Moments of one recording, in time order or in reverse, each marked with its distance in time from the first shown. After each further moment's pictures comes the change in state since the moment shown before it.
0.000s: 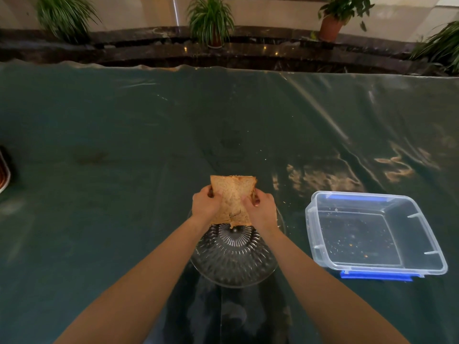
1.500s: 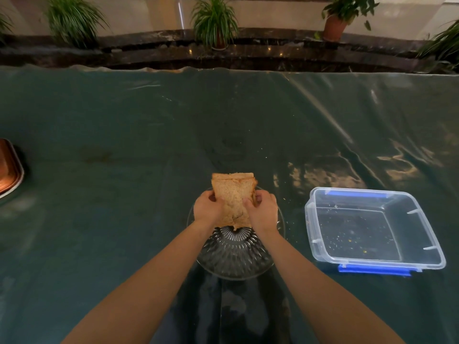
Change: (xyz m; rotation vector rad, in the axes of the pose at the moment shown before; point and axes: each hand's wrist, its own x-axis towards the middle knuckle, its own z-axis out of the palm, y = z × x) left_hand -0.034 0.003 -0.002 0.051 0.059 -0.034; right_hand -0.018 0.002 0.000 0.008 0.129 -0.034
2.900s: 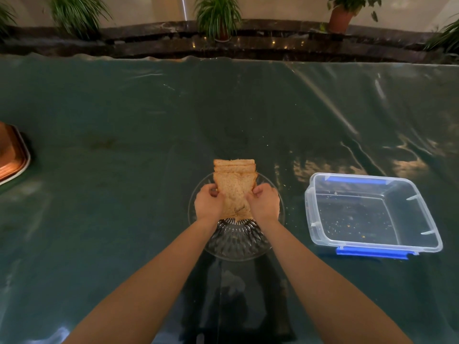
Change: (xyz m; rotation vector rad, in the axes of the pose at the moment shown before) left_hand -0.019 -0.022 0.007 -0.017 0.102 0.025; right_hand -0.012 0.008 -0.003 -0.064 -0.052 0.078
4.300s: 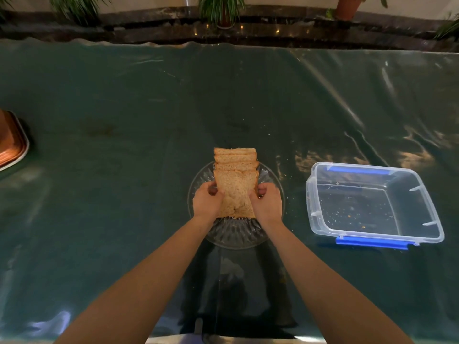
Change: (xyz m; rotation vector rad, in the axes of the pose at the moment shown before) left_hand -0.001 -0.029 0.000 0.036 -0.055 0.033; right_hand -0.017 0.025 0.000 0.067 -0.001 -0.042
